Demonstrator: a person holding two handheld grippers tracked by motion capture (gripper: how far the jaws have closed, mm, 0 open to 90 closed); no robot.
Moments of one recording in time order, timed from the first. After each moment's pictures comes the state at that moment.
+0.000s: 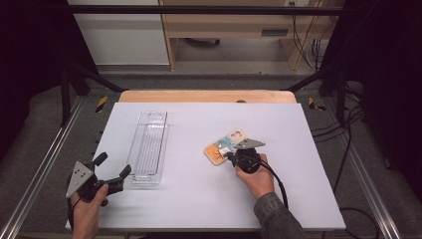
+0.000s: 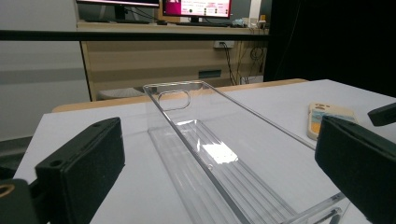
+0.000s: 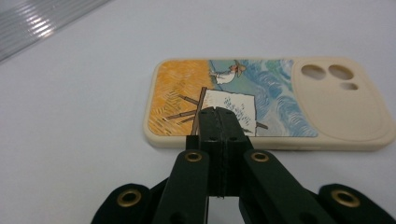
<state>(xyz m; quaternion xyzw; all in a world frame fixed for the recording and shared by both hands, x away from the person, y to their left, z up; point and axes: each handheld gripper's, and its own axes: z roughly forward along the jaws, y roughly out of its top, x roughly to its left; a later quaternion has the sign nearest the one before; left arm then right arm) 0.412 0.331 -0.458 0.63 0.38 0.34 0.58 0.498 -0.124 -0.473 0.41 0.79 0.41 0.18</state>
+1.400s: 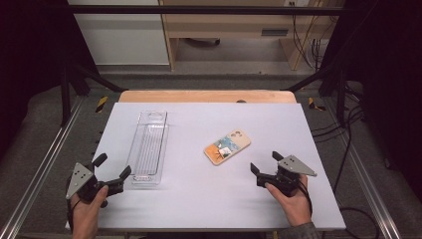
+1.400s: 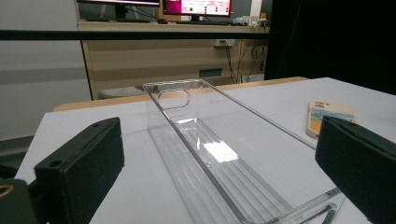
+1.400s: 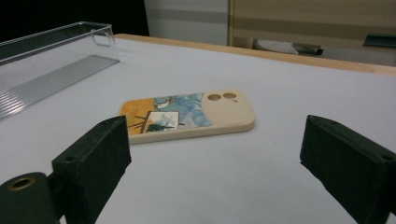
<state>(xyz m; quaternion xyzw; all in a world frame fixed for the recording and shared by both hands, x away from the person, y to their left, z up) 0.409 0.330 -0.457 0.64 0.38 0.34 0.58 0.428 -0.212 -0.464 0.43 0.68 0.52 0.28</state>
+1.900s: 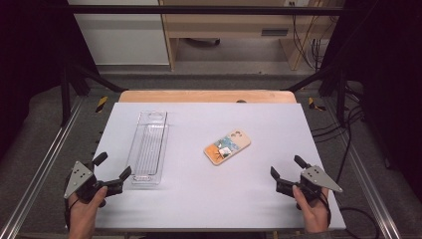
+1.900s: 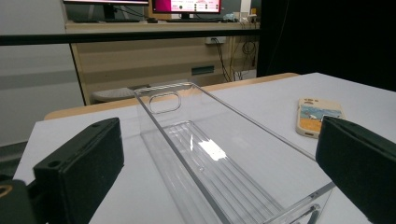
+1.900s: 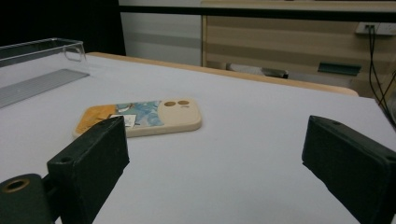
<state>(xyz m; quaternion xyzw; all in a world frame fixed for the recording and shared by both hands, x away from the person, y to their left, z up) 0.407 0.328 -0.444 0.66 0.36 0.33 0.57 0.402 -0.261 -0.470 0.43 0.64 0.53 0.34</state>
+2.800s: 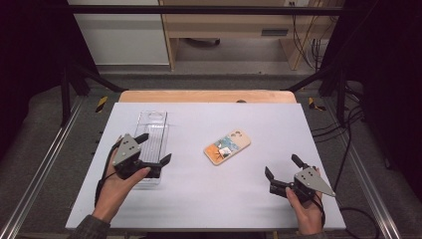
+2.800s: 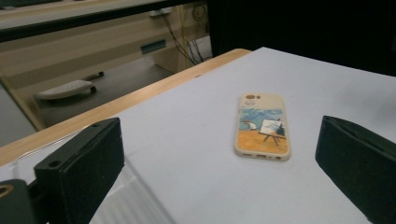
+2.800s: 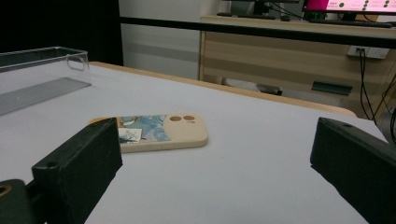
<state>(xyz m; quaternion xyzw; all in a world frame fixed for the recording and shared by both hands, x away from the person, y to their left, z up) 0.448 0.214 -0.381 0.76 0.29 0.27 0.52 0.399 -0.242 -0.468 0.41 0.63 0.54 0.38</state>
